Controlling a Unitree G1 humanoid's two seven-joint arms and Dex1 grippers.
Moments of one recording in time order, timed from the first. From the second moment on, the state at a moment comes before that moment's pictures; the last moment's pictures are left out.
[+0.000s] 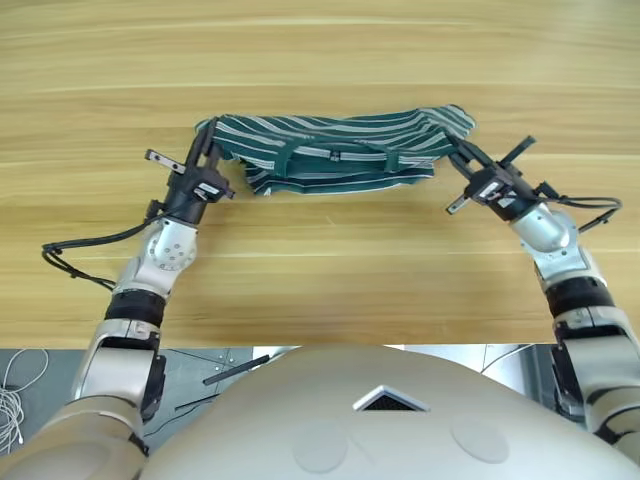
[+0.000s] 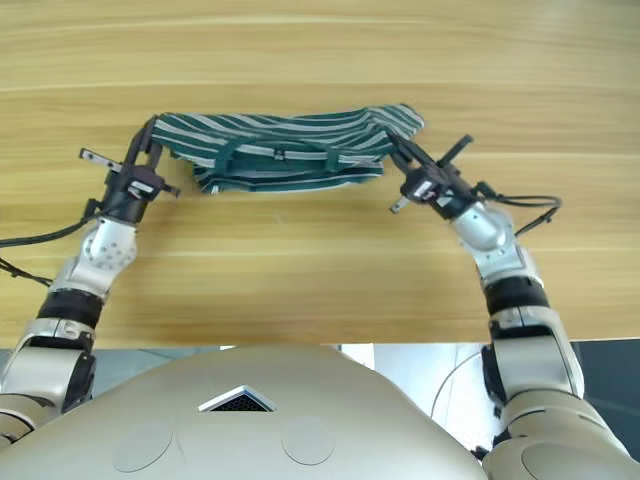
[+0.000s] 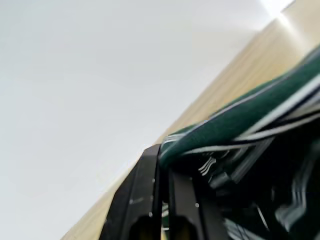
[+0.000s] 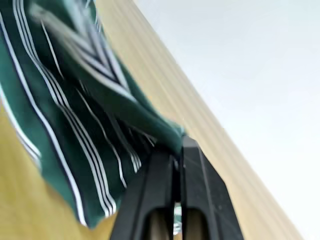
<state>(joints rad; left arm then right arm) -0.05 0.53 -0.14 0.52 0.32 -0.91 0.16 -0.10 -0.63 0.19 0.55 -0.08 -0.97 0.34</state>
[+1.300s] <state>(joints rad) -0.10 0.52 -0.43 0.62 0.04 -0.88 -0.35 -0.04 -0.53 0.20 0.46 0.13 -0.56 0.47</state>
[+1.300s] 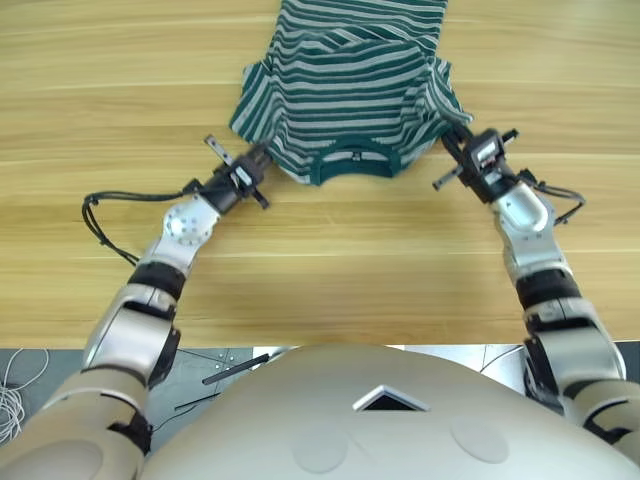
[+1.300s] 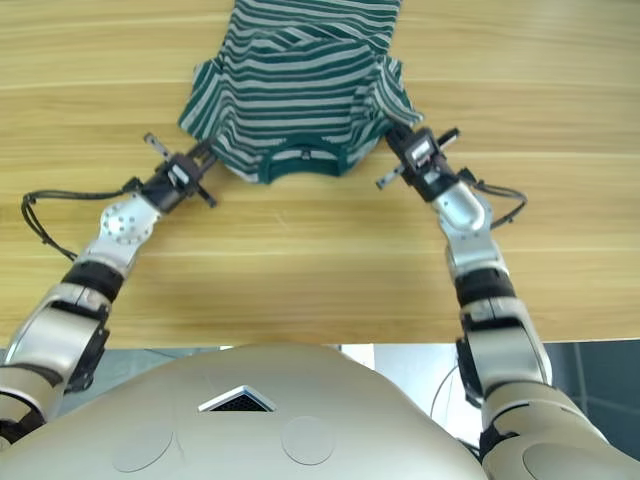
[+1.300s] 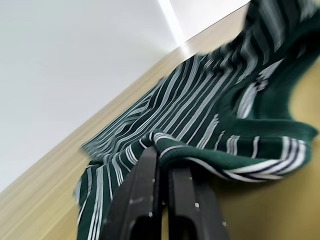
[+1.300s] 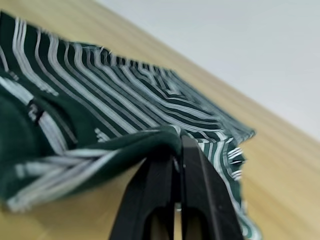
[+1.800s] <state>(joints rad) 0.23 0.61 -0.22 0.37 0.03 -0.76 -0.35 0.20 -0.78 0.13 0.49 0.00 -0.79 0.60</state>
